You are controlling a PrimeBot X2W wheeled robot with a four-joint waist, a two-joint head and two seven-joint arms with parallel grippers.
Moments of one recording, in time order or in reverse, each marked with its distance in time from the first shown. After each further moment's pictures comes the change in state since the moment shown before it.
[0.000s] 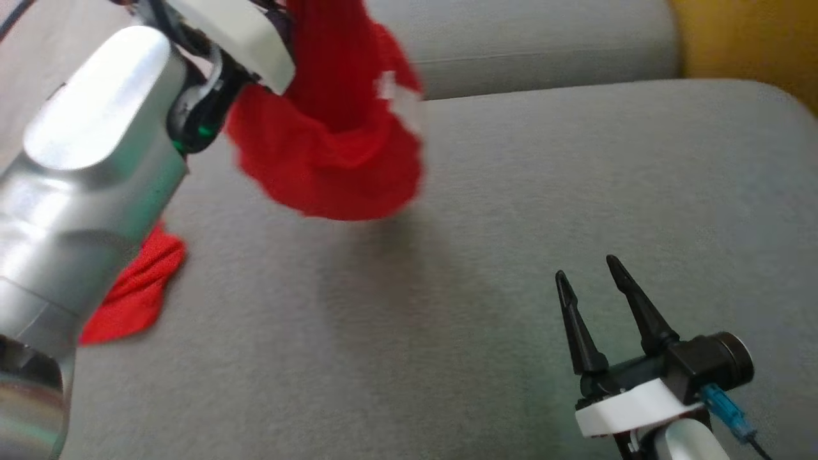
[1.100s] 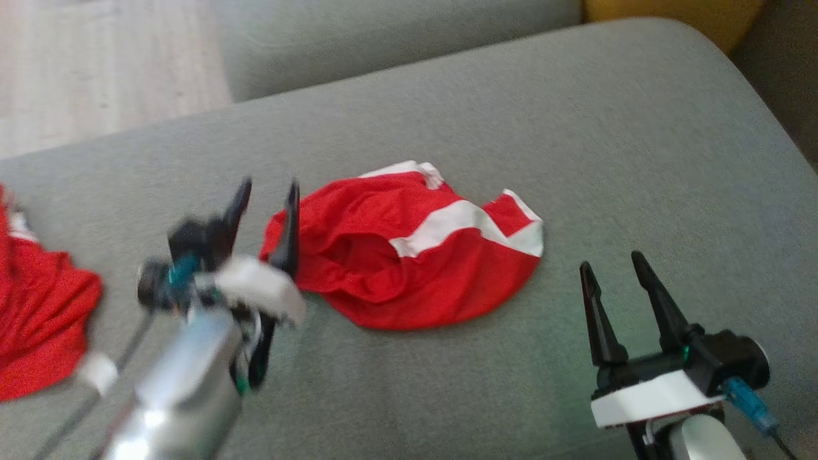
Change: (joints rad) left arm 0.601 -0.109 0.185 0.095 0.116 0.210 -0.197; right arm -0.015 0.003 -0.049 0.019 0.072 0.000 0.001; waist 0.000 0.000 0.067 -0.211
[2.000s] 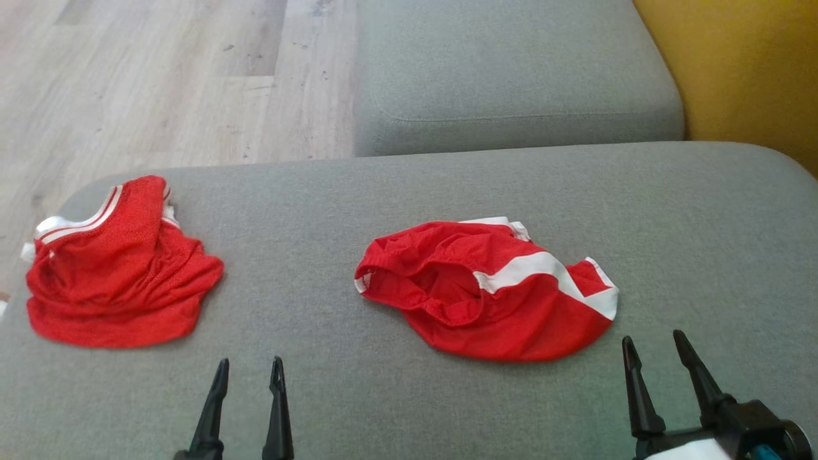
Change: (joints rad) left arm 0.835 -0.190 0.538 -0.585 0.619 0.018 -0.001; right arm 0.192 0.006 -0.118 0.006 -0.055 0.000 0.000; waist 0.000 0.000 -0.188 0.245
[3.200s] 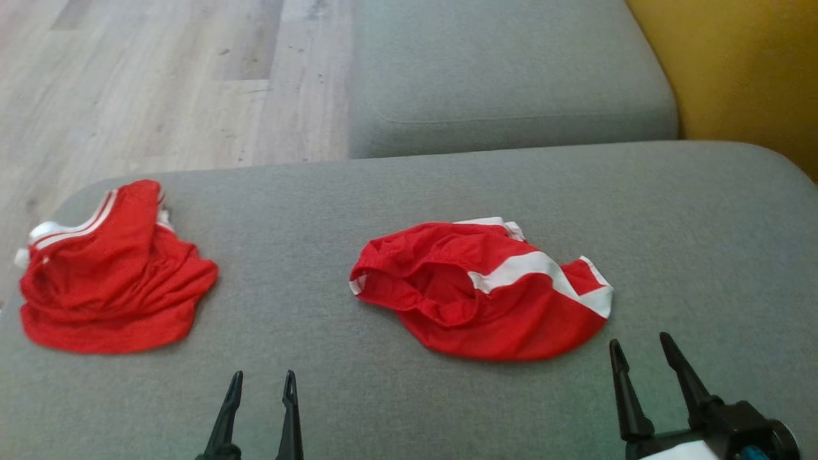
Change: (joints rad) left arm 0.001 -0.011 -0.016 0.062 0.046 0.007 0.000; right arm 0.002 0.000 0.027 0.005 0.007 0.000 0.000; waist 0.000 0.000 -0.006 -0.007
